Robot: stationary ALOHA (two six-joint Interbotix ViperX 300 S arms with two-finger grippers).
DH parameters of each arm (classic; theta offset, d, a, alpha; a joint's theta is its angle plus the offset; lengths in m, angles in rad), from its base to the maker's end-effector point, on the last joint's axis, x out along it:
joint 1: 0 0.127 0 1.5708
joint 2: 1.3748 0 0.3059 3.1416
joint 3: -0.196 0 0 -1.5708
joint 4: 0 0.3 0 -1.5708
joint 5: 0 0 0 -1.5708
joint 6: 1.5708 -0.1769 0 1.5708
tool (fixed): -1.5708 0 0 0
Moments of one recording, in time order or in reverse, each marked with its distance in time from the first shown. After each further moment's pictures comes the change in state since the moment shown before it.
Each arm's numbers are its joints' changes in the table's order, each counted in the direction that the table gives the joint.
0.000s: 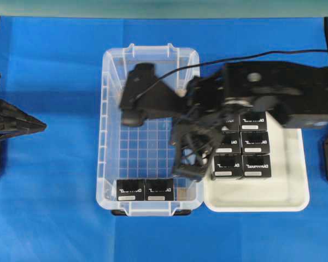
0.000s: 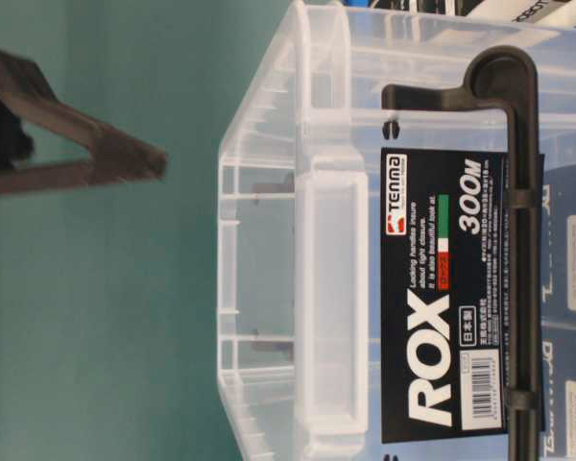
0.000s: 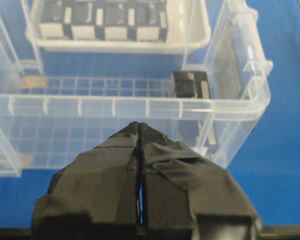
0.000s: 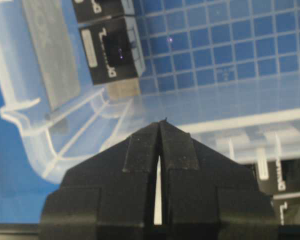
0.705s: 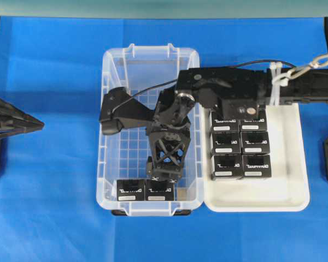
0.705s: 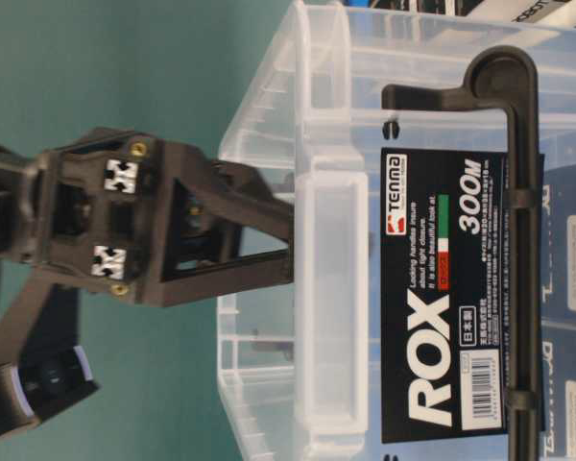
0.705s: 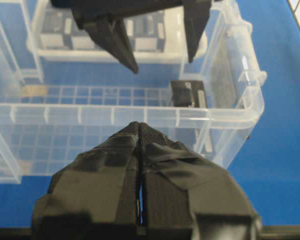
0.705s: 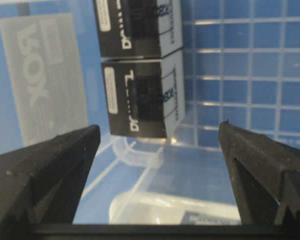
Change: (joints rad) left arm -0.003 0.014 -0.011 0.000 -0.005 0.006; right arm -0.109 -0.187 0.075 0.350 0.163 0.342
